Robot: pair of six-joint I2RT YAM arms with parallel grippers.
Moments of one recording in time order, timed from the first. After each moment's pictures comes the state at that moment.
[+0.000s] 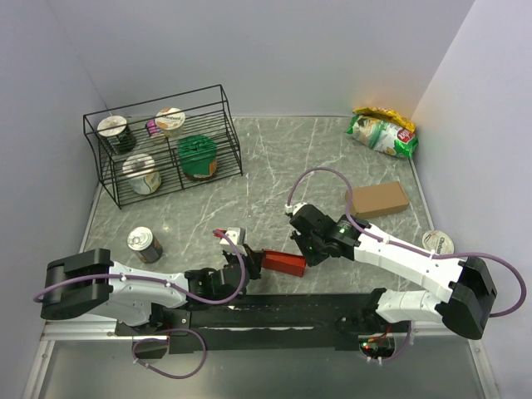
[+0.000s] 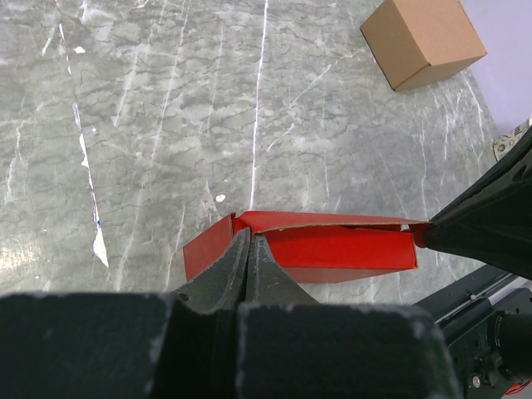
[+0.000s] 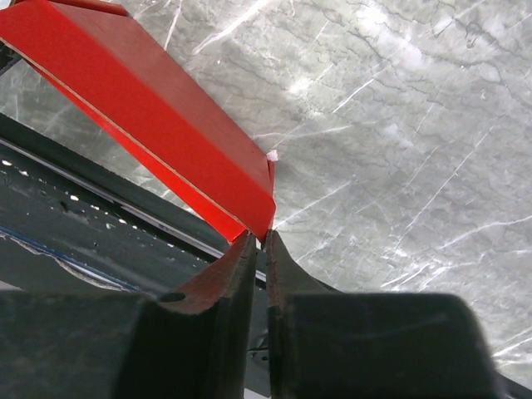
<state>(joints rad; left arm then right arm) -1.38 1.28 0.39 0.44 -0.81 -0.89 0.91 1.18 0.89 -0.87 0.12 0.36</state>
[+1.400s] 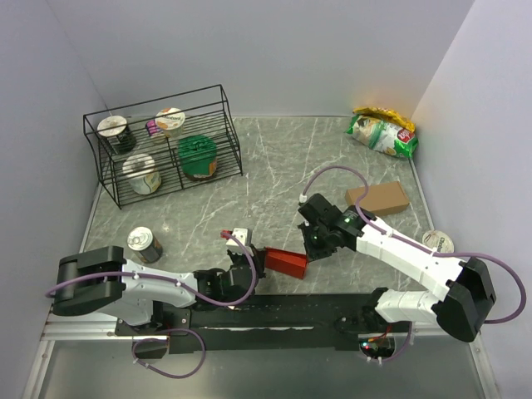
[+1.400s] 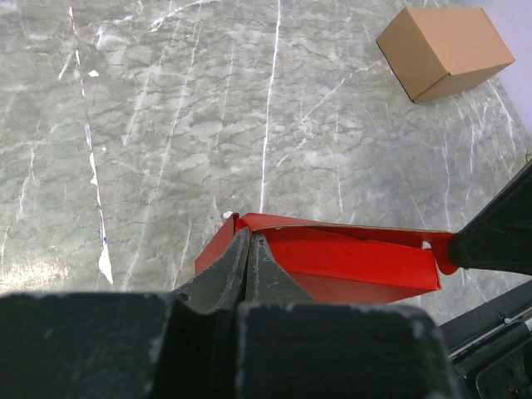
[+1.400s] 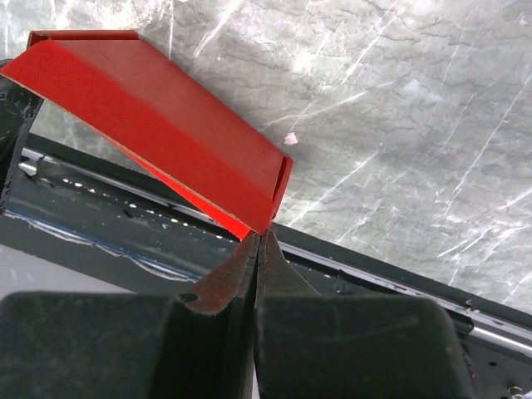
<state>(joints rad) -1.40 1.37 0.44 0.44 -0.90 -0.85 0.80 1.19 0.92 -0.91 -0.01 0.55</state>
